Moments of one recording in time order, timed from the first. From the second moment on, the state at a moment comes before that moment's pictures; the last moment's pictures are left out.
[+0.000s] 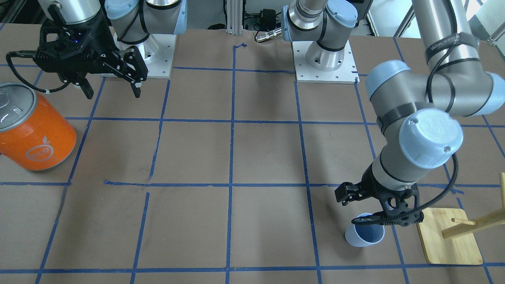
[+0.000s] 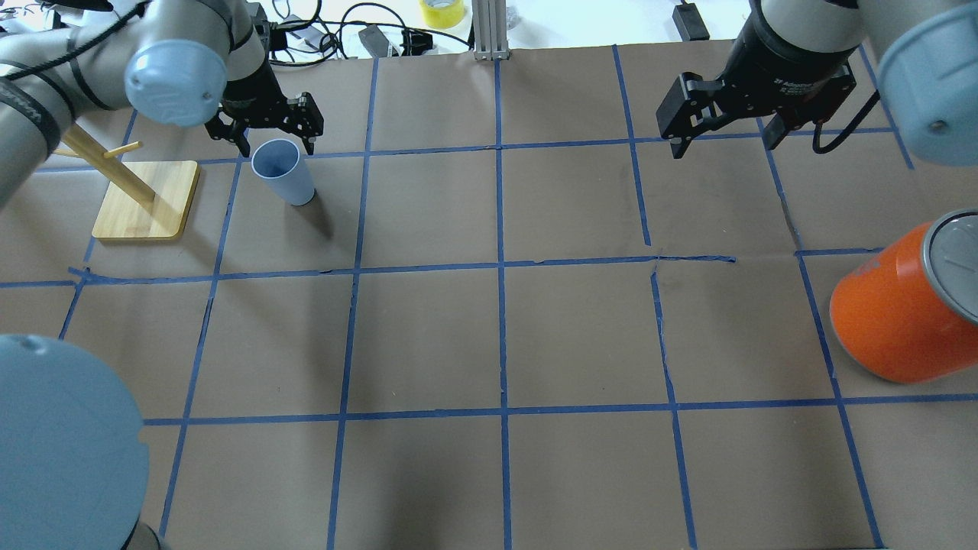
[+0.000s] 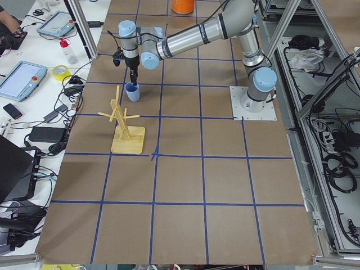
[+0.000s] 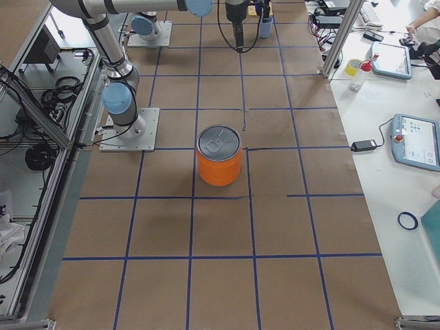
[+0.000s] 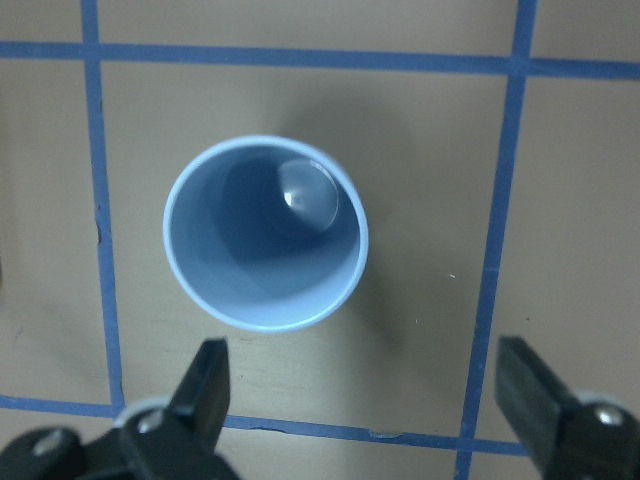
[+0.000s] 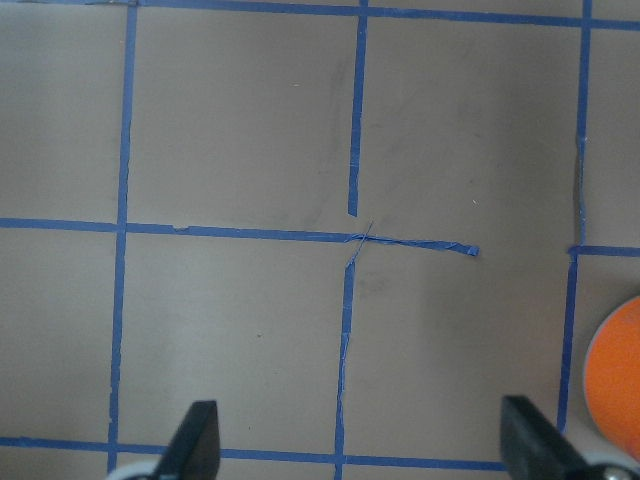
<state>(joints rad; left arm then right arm) -1.50 -1.98 -1.38 -1.36 1.66 0.01 1.59 -1.62 1.58 -1.66 -1.56 -0.04</state>
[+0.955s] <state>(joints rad) -1.52 -1.64 -1.46 -1.62 1.53 -0.01 1.59 -1.62 1.58 -1.66 -1.56 -0.04</state>
